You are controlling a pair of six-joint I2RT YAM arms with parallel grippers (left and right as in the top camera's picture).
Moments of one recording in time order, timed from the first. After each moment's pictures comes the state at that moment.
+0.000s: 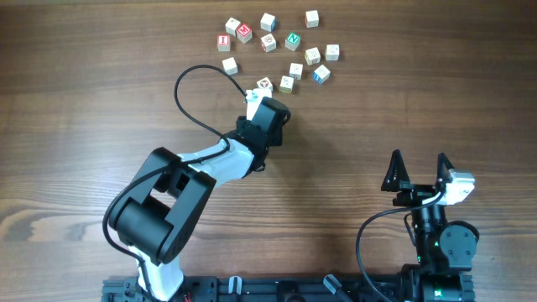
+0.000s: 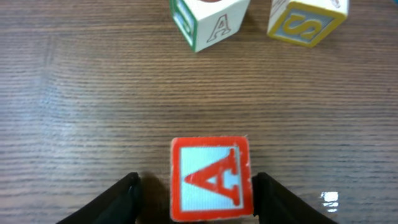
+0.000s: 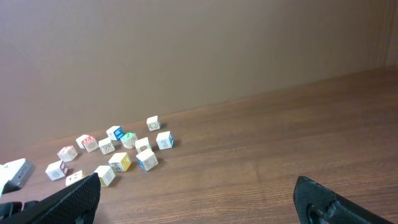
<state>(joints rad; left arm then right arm) -0.59 1.93 0.96 0.03 -0.30 -0.50 -0.05 0.02 0.01 0.00 -0.05 0.23</state>
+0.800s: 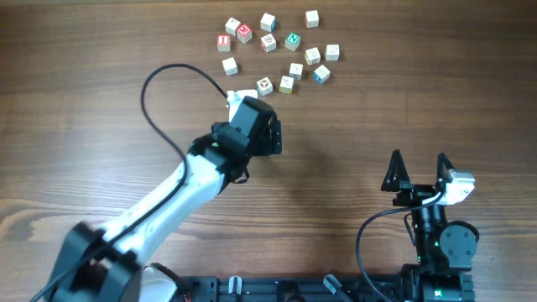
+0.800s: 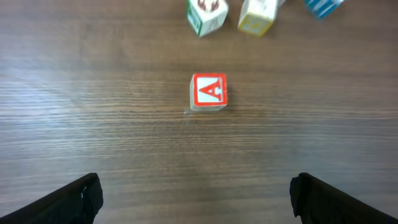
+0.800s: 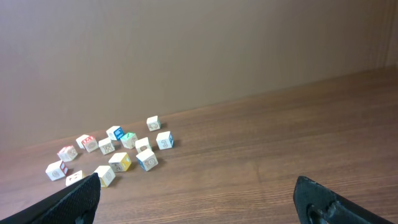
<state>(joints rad) -0.59 1.50 0.96 -0.41 -0.21 -0.54 -0.05 0.02 0.01 0.00 -0.05 0.23</state>
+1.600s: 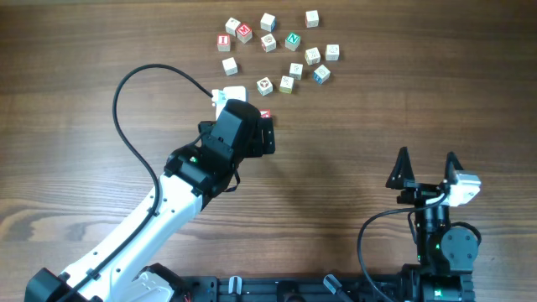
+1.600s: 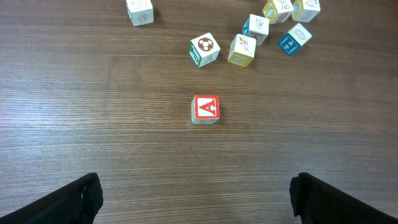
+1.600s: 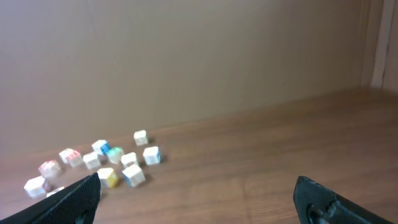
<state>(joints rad) -0.59 1.33 0.95 -0.48 -0.24 -0.54 -0.05 0.02 0.01 0.07 0.00 0.23</state>
